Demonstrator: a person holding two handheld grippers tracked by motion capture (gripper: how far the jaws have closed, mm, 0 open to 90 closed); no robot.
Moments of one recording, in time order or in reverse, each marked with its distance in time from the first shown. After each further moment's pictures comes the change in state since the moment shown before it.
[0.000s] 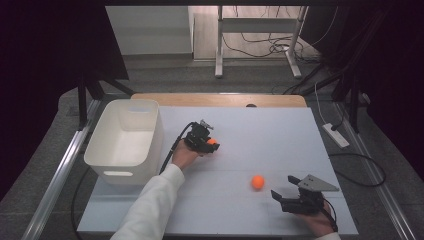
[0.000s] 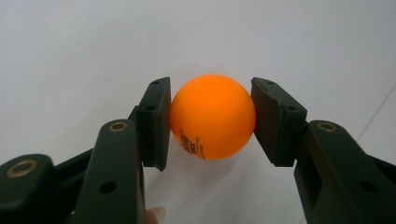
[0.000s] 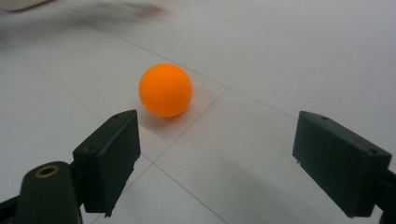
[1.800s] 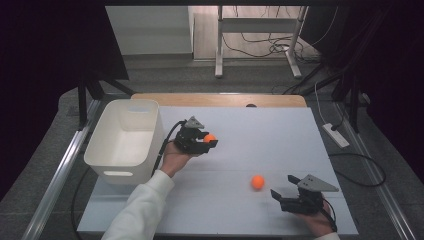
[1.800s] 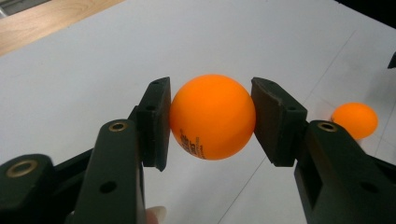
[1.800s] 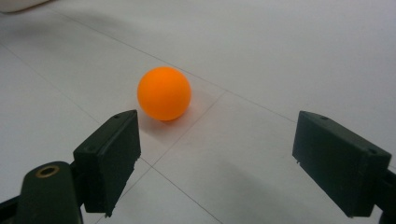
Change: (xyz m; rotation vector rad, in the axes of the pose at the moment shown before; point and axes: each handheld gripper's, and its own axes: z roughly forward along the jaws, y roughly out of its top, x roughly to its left) left arm -0.020 -0.009 -0.068 -0.207 -0.037 0.040; right arm 0.001 0.001 0.001 -0.009 -0.014 -0.001
